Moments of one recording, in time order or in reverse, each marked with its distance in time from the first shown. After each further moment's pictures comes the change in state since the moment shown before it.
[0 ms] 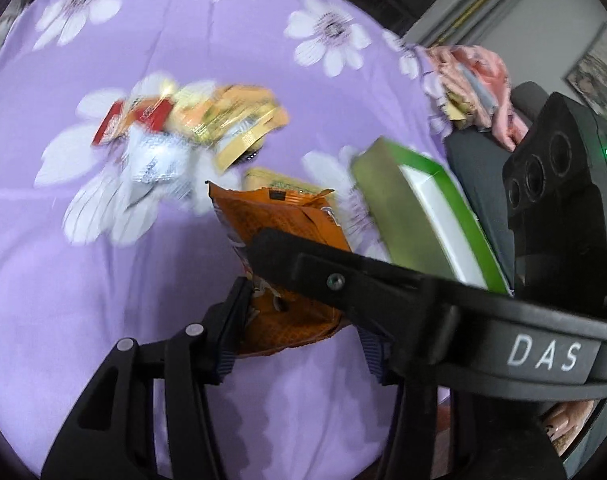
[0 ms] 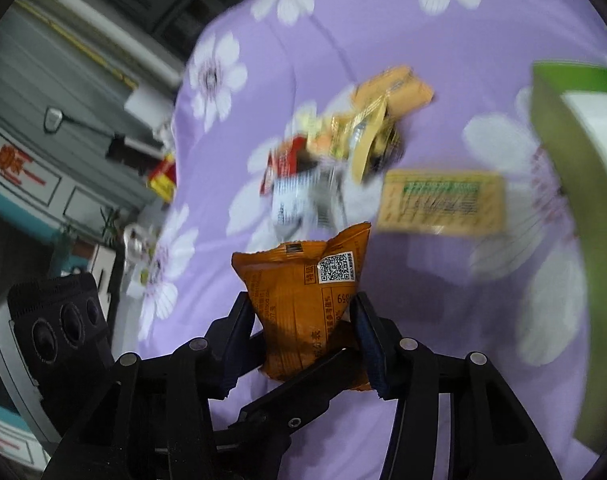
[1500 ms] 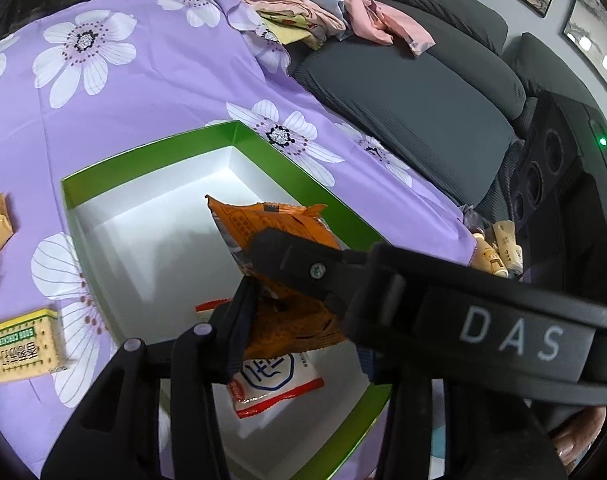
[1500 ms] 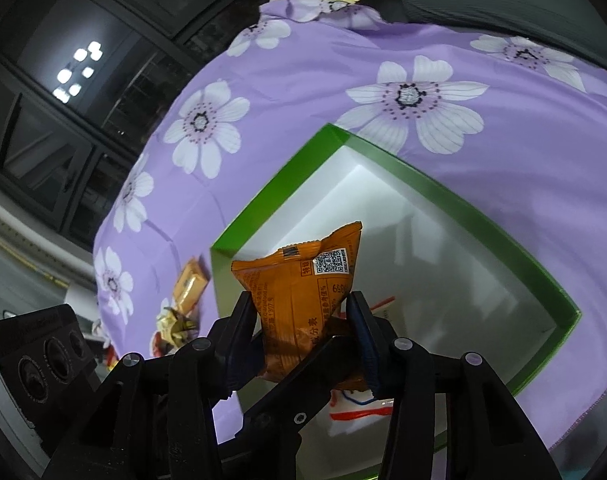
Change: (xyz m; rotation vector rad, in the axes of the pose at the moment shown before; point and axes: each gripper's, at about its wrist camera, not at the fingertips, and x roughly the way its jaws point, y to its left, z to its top) left arm 0.143 -0.215 0.020 0.473 0.141 -0.214; right arm -0.169 -0.195 -0.004 0.471 -0.421 -0.214
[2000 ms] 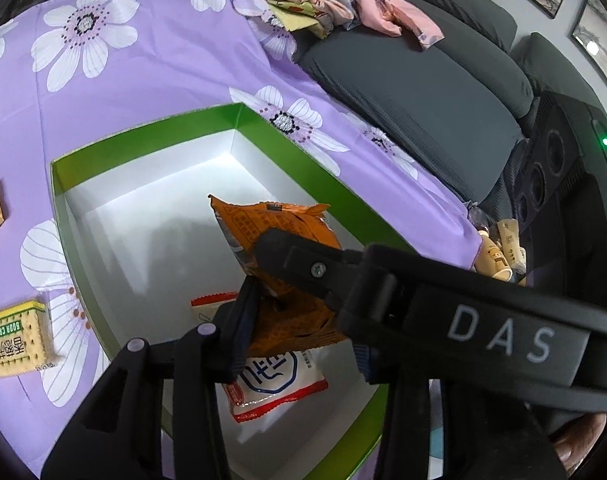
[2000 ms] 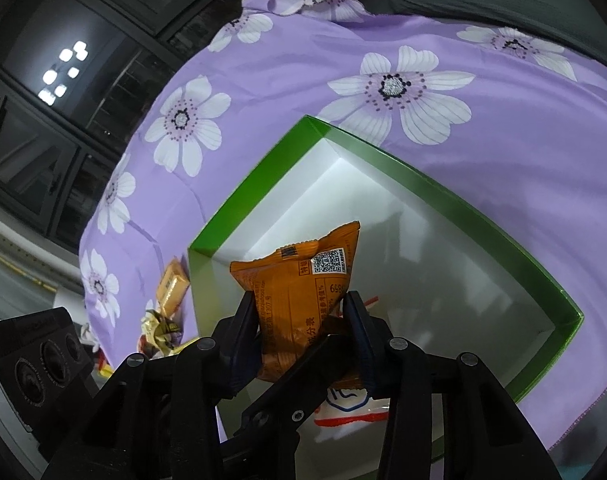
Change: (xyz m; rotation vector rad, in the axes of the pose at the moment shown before) left arm 0.015 0.006 -0.004 -0.033 0.040 0.006; right arm 0.012 -0.010 0.001 0.024 0.026 -0.043
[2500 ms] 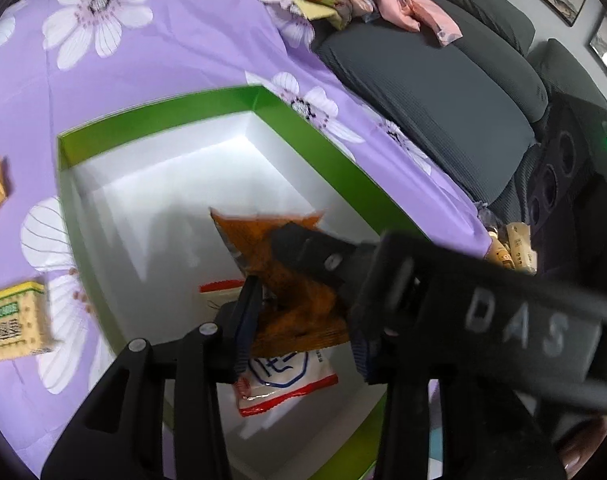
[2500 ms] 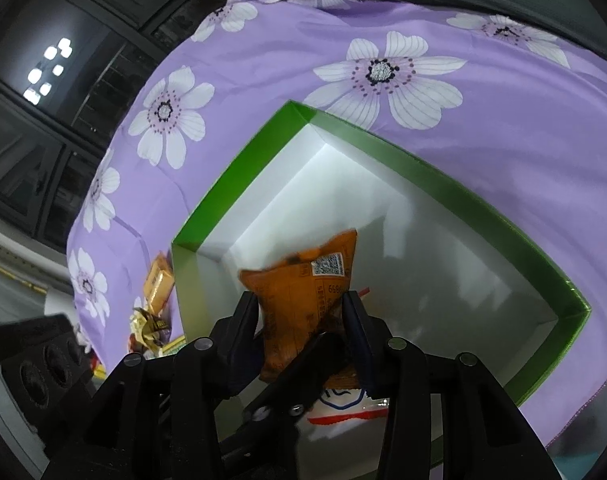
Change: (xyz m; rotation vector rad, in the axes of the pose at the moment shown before) left arm 0.000 0.008 -0.003 -0.039 0.014 0.040; right arm 0.005 -0.003 0.000 0.026 0.013 -0.051
